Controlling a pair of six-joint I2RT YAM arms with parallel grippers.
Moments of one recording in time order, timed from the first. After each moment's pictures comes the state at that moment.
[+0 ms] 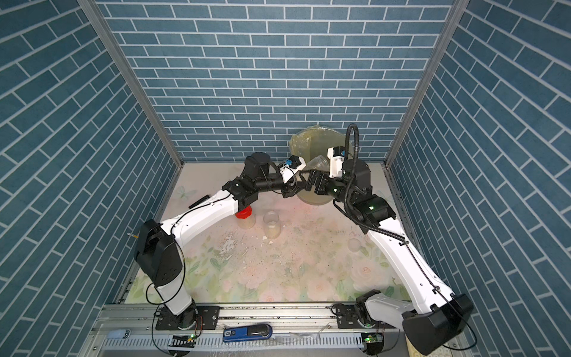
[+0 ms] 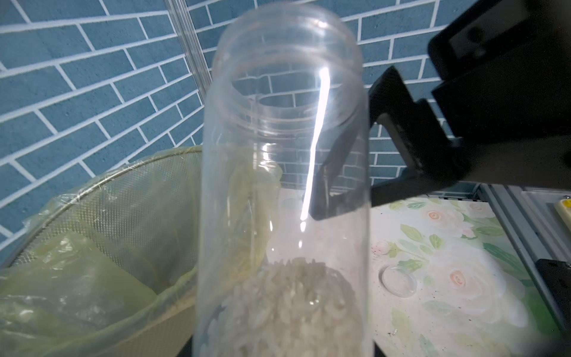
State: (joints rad) left arm -0.67 1.79 1.58 -0.04 0.51 0.31; right arm 0.43 1.21 1.30 -0.39 -0.25 0.54
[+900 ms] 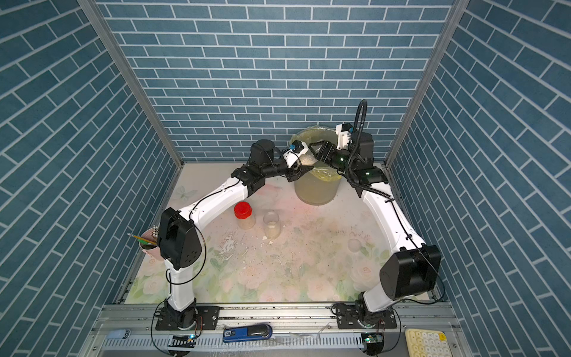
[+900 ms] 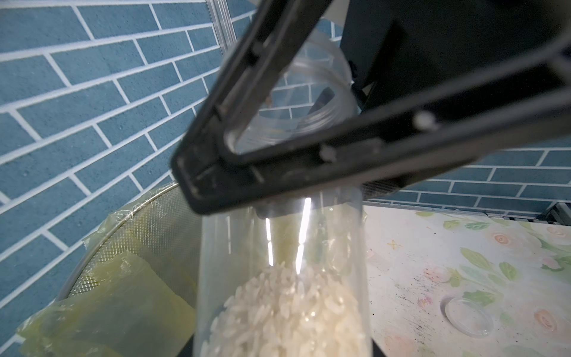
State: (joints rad) left arm -0.63 1.98 1.83 -0.04 0.48 0.31; right arm 0.26 1.54 1.54 -0.23 -0.55 0.70
